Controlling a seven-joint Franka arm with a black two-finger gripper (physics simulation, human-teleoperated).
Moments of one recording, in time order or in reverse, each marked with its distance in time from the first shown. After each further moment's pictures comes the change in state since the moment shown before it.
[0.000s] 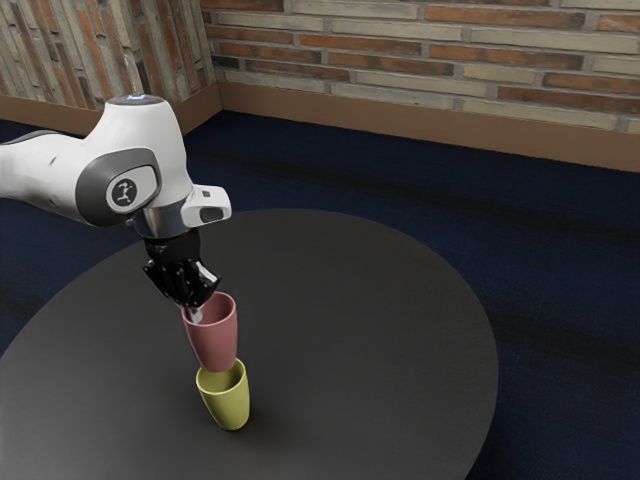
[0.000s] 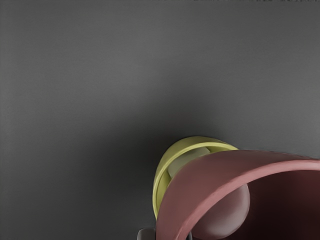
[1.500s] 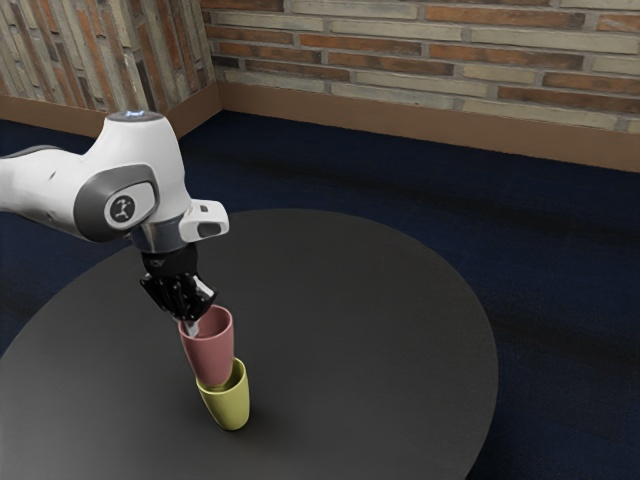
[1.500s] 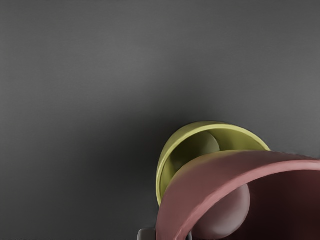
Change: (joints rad) arm 0.000 -0.014 -0.002 -0.058 0.002 0.033 -0.006
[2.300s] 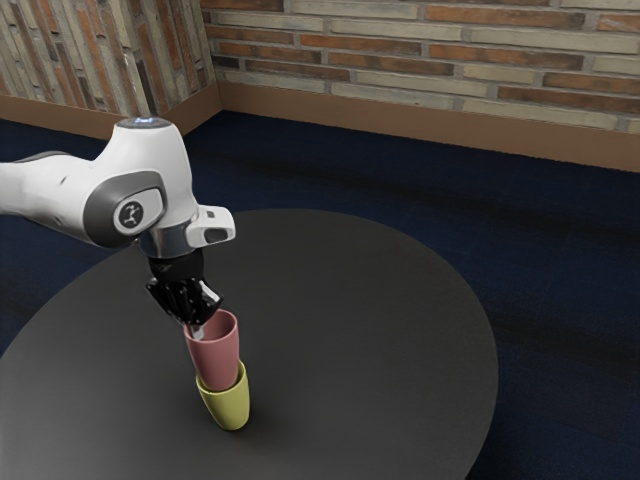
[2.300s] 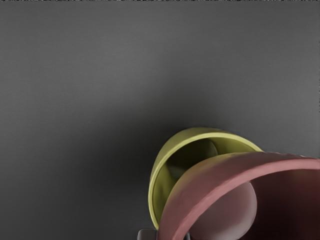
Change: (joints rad) arm 0.000 0.031 -0.009 0.003 -0.002 0.021 0.000
